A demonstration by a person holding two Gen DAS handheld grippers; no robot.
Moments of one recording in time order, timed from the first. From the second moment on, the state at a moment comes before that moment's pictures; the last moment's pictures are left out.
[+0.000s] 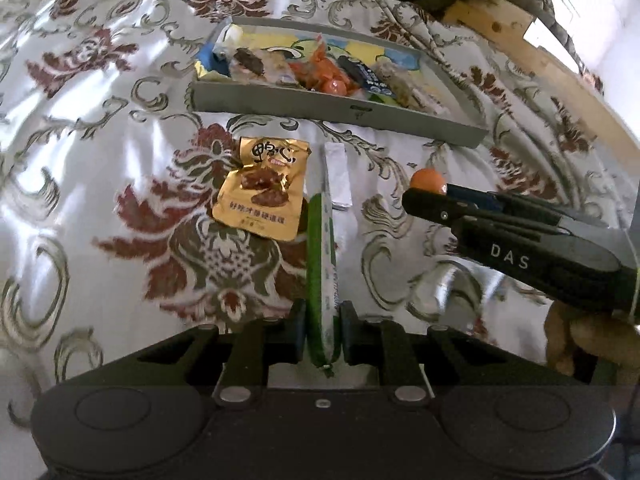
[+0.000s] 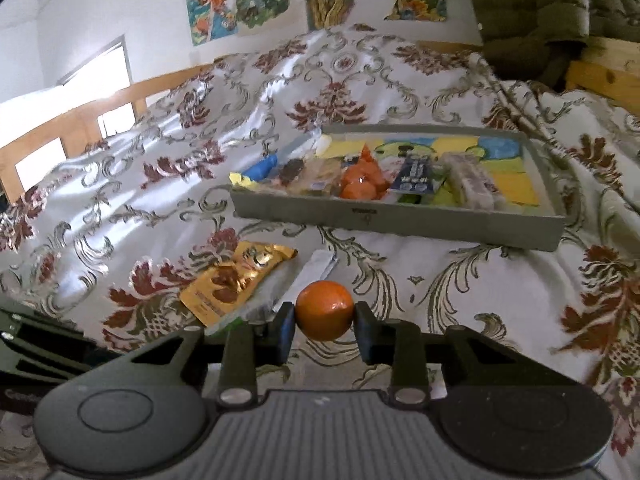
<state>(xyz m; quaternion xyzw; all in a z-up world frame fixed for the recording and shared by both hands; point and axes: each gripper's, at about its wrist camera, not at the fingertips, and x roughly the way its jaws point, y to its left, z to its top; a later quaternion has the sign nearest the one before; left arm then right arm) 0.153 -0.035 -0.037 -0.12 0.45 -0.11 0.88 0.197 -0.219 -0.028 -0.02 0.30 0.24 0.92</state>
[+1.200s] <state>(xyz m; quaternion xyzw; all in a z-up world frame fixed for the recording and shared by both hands) 0.210 -0.002 0.044 -0.26 0.35 -0.15 0.89 0.210 -0.232 0.048 -0.01 0.26 0.19 0.95</state>
